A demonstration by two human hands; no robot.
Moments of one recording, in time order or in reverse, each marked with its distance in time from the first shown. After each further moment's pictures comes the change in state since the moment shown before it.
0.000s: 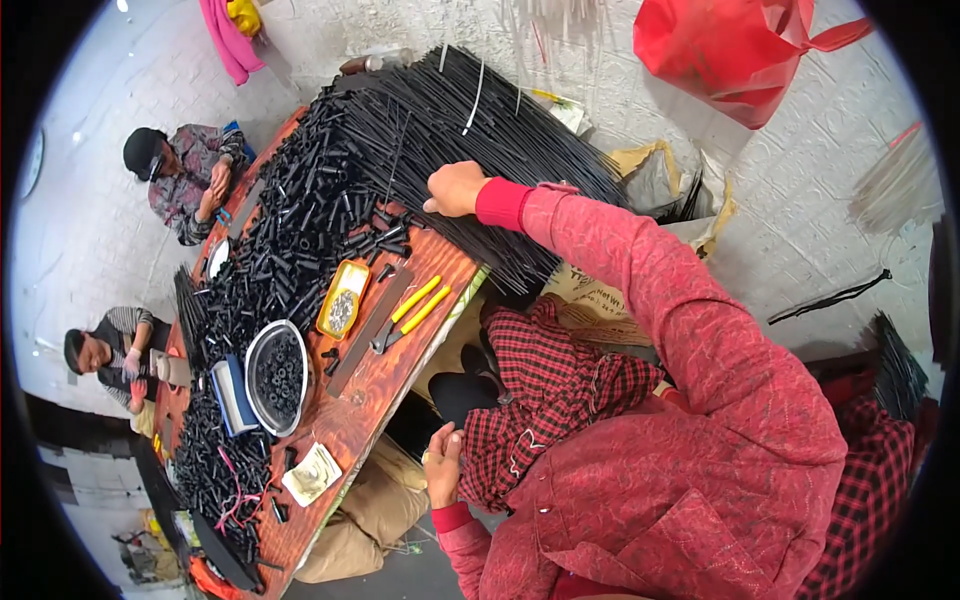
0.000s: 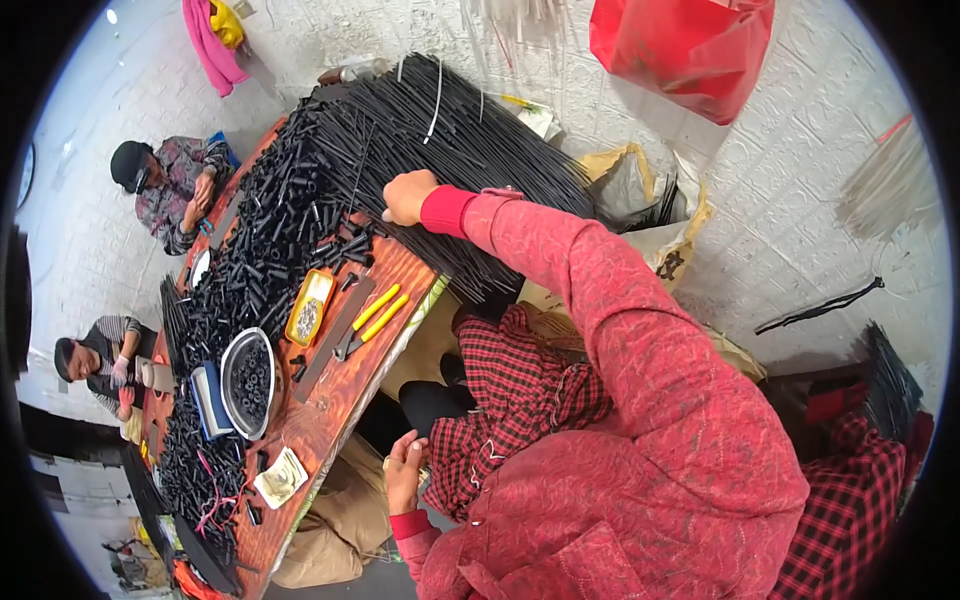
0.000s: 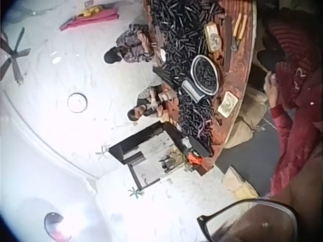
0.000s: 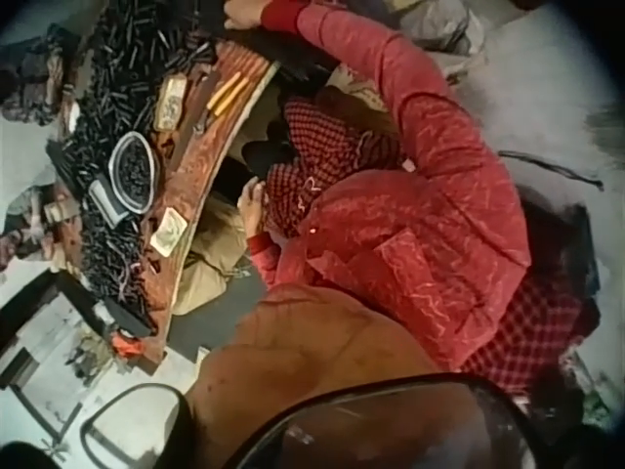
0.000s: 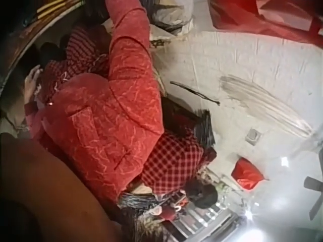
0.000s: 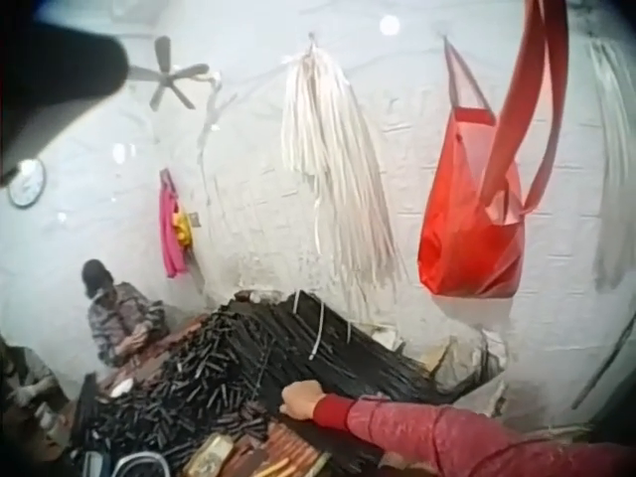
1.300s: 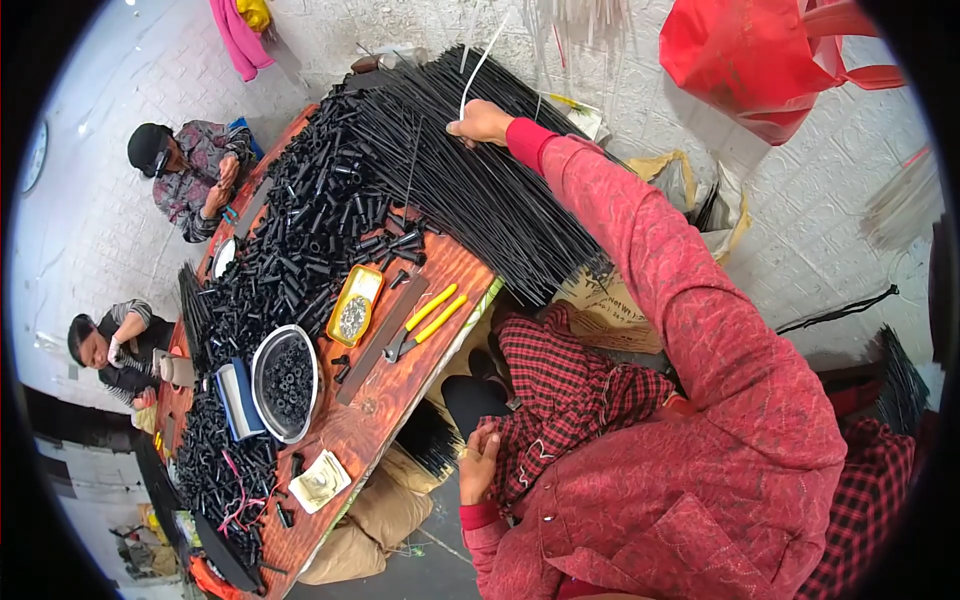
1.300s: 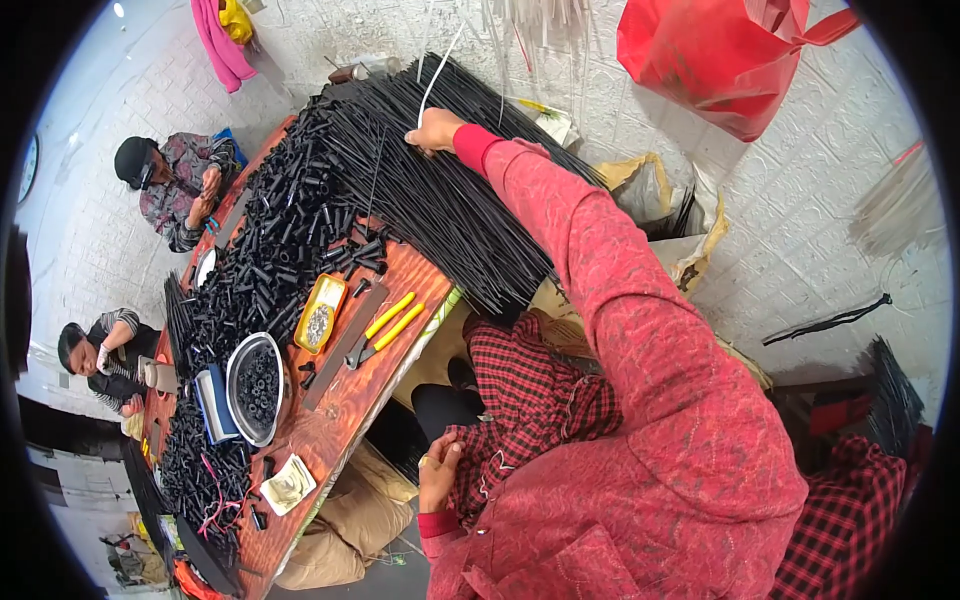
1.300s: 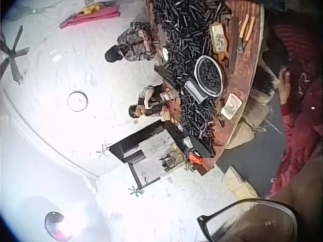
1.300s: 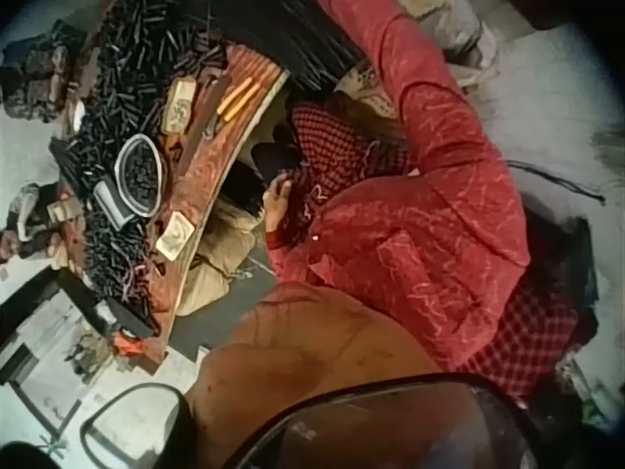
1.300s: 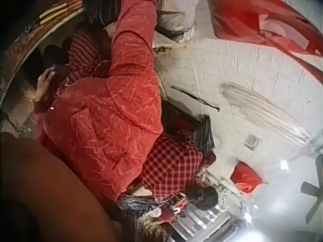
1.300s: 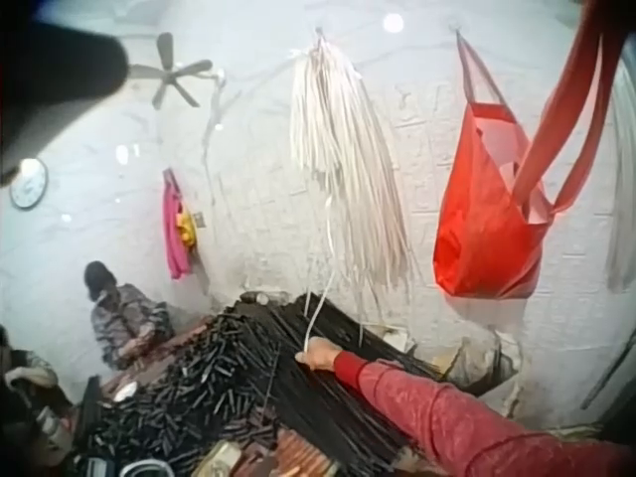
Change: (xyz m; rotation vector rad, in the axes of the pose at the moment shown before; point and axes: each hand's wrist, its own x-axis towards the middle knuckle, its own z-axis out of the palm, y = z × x) left_hand 0.013 -0.011 0.039 0.135 -0.131 0.007; right_hand 0.094 0.103 -0.027 0.663 0.075 0.179
